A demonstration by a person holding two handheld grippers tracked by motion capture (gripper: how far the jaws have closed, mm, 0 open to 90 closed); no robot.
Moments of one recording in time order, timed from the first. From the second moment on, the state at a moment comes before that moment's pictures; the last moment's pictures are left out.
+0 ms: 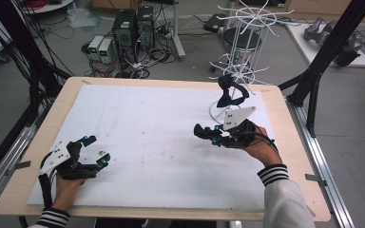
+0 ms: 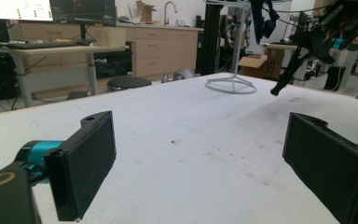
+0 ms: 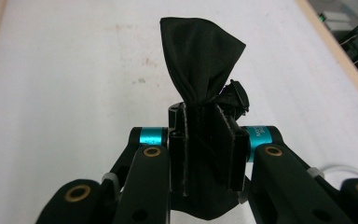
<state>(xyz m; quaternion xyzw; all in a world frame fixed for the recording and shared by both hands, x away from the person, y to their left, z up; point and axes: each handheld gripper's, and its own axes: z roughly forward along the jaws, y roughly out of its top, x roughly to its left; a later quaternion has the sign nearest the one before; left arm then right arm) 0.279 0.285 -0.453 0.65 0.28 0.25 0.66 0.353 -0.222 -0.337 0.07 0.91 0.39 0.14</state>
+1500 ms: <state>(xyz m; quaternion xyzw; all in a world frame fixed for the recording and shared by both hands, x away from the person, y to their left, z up) 0.278 0.282 -0.453 0.65 0.28 0.25 0.66 0.318 -0.303 -0.295 0.21 0.77 0.54 0.26</state>
